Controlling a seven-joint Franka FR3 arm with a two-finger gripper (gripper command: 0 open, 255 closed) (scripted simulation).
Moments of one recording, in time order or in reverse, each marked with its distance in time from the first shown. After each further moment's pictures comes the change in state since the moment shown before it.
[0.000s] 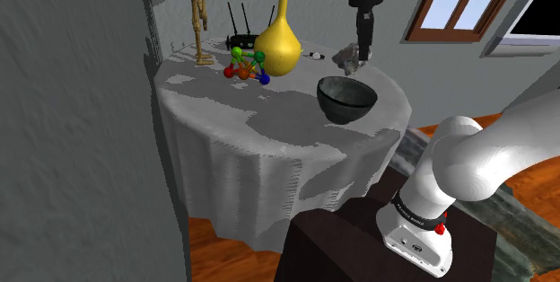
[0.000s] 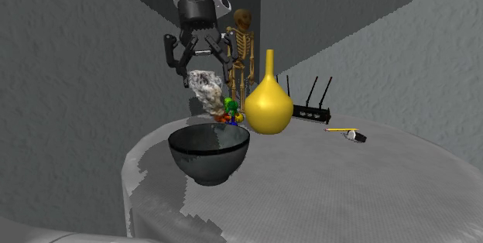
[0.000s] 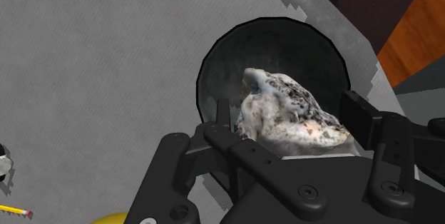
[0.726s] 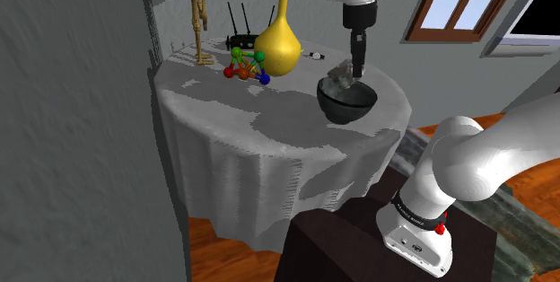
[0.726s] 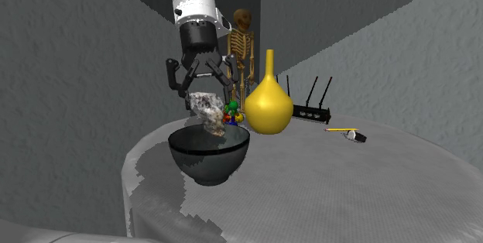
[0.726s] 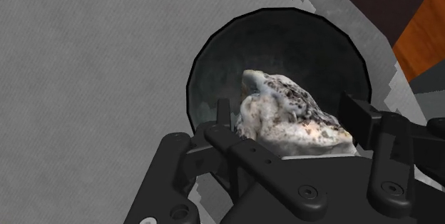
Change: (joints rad) arm 0.002 -0.031 -0.006 -0.141 0.001 0.109 0.016
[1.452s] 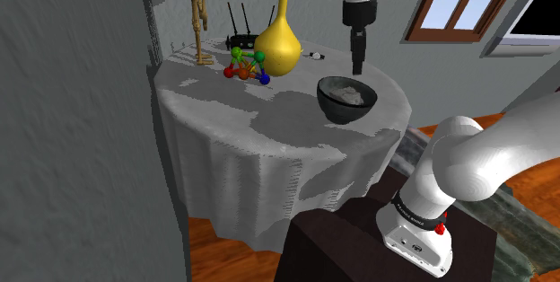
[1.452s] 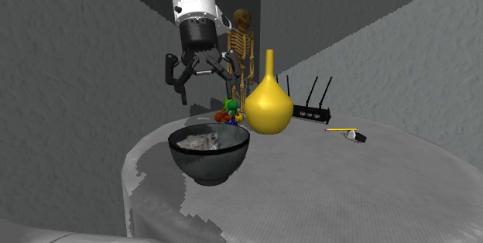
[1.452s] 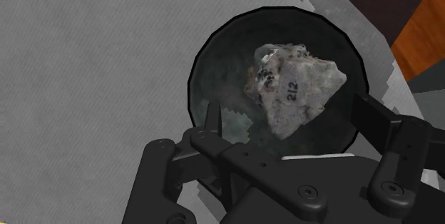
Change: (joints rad) arm 0.000 0.009 0.002 0.021 0.001 -0.011 0.000
